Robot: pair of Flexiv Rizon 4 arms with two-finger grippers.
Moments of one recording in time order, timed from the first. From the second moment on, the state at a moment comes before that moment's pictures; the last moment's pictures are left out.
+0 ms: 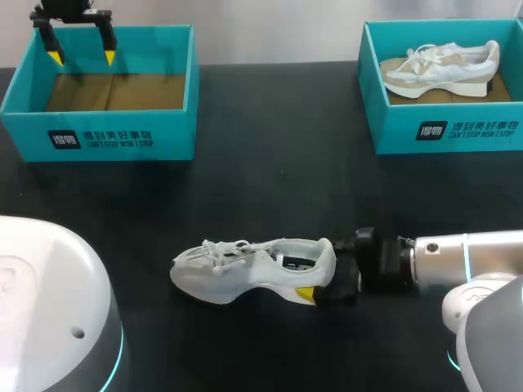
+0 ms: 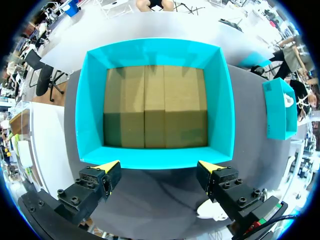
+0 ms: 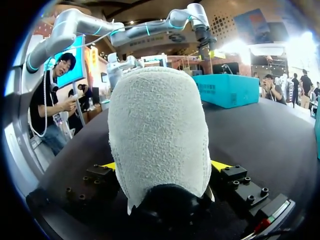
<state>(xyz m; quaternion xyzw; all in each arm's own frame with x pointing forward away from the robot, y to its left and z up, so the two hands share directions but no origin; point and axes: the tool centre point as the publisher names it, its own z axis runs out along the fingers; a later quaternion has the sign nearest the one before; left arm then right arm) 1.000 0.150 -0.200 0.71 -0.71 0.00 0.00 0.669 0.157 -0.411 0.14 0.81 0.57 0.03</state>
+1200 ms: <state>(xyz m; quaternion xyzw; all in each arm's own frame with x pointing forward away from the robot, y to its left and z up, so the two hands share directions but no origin) 1.000 0.150 -0.200 0.71 -0.71 0.00 0.00 0.677 0.154 -0.412 0.10 0.81 0.58 0.04</state>
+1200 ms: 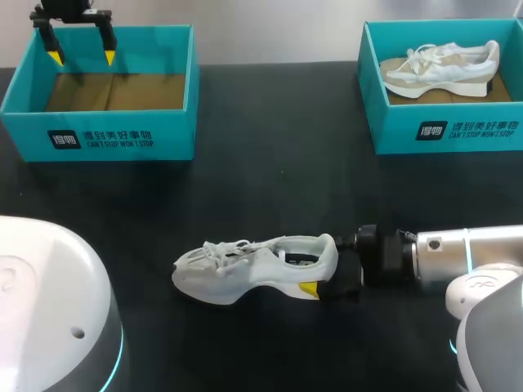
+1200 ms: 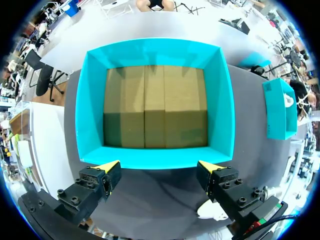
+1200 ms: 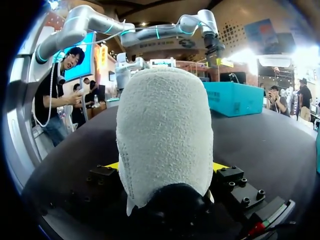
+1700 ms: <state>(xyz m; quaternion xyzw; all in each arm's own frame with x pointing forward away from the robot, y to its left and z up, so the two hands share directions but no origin) 1.000 0.150 -0.200 0.71 -0.71 0.00 0.00 0.688 0.147 -0.412 0.06 0.81 0.58 0.04</state>
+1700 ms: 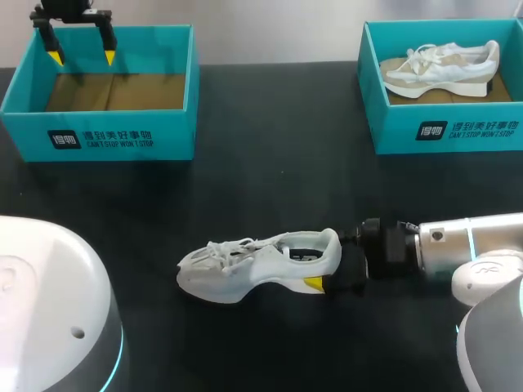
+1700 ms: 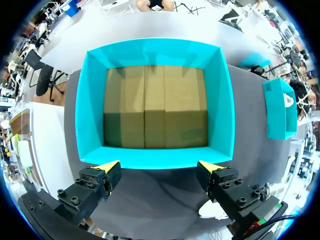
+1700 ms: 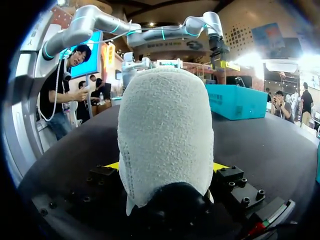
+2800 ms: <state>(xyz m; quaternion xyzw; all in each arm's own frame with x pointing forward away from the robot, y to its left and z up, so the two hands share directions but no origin) 0.987 0.102 -0.184 0.71 -0.71 0.00 0.01 0.690 0.142 -0.411 0.06 0.81 0.58 0.03</state>
